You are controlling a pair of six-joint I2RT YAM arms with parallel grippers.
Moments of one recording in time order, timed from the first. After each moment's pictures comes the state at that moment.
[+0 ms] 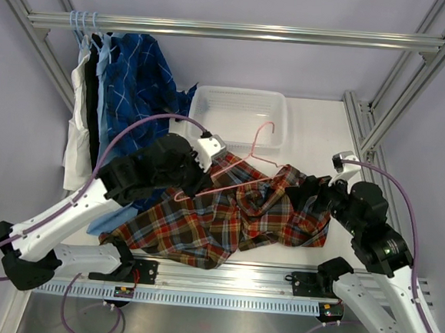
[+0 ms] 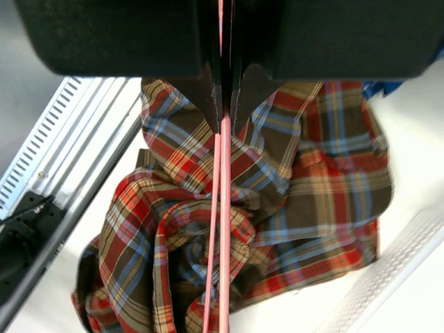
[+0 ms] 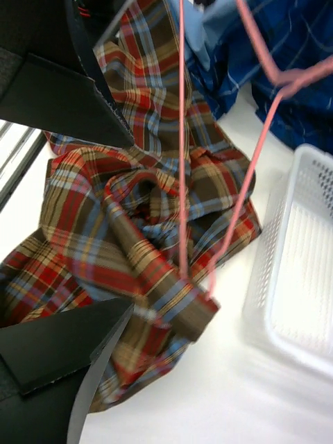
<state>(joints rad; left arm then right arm) -0.91 1.11 1.26 -0.77 0.10 -0.05 0.44 0.56 0.86 -0.61 -0.11 0.27</state>
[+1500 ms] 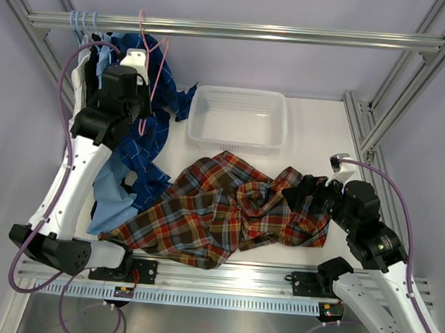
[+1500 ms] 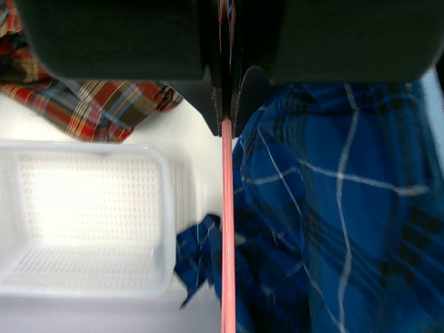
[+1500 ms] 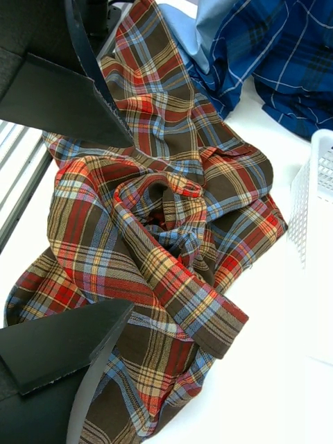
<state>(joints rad) -0.27 1.31 1.61 -0.75 -0.23 -0.14 0.44 0.56 0.80 -0.62 -0.10 0.39</state>
